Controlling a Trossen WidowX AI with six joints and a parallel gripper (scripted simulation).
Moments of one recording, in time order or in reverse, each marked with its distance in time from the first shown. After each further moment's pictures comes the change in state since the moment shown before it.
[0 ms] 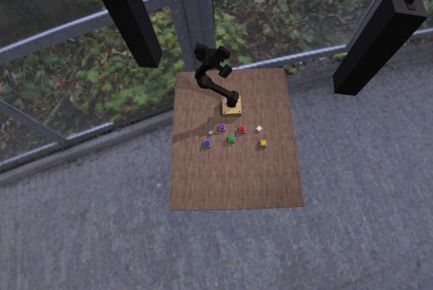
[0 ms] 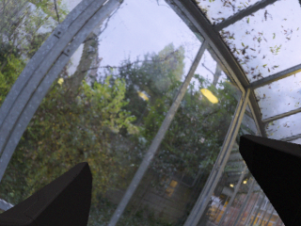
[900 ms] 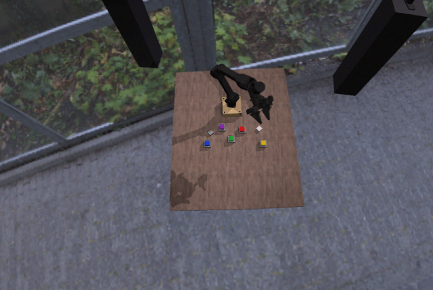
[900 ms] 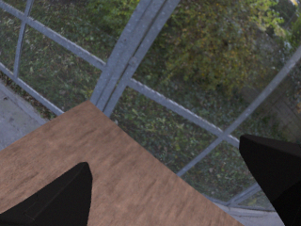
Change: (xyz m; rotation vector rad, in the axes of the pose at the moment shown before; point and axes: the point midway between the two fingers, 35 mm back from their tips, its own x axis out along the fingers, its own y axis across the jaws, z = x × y) arm -0.017 0.390 -0.067 0.109 0.436 0.804
